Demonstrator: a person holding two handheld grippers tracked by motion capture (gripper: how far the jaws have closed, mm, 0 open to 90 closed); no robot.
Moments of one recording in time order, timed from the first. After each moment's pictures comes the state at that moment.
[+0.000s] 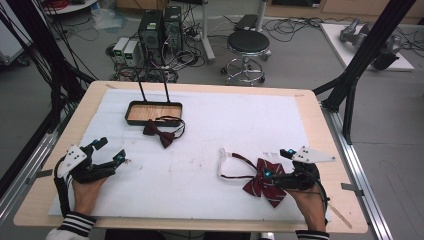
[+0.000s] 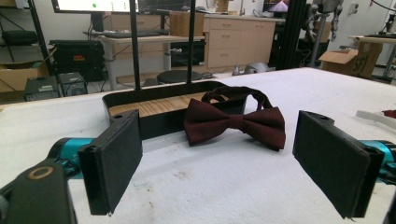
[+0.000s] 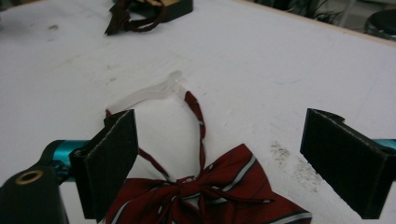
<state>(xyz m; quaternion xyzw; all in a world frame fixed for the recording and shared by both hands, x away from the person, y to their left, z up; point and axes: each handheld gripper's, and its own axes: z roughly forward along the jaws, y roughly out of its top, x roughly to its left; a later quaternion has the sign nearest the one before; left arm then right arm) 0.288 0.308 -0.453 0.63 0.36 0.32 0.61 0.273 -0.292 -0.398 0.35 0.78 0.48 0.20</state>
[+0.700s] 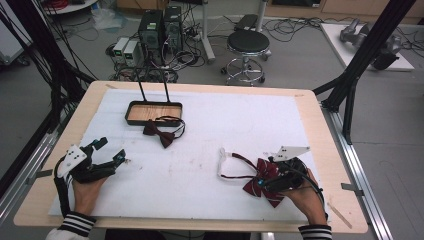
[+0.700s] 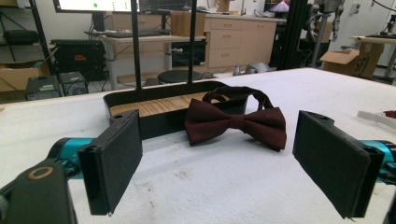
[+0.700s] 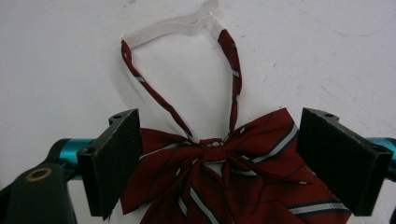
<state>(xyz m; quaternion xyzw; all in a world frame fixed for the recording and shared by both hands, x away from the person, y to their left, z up) 0.289 0.308 -0.453 0.63 0.36 0.32 0.61 0.289 -0.270 -0.404 0.31 0.87 0.36 0.13</state>
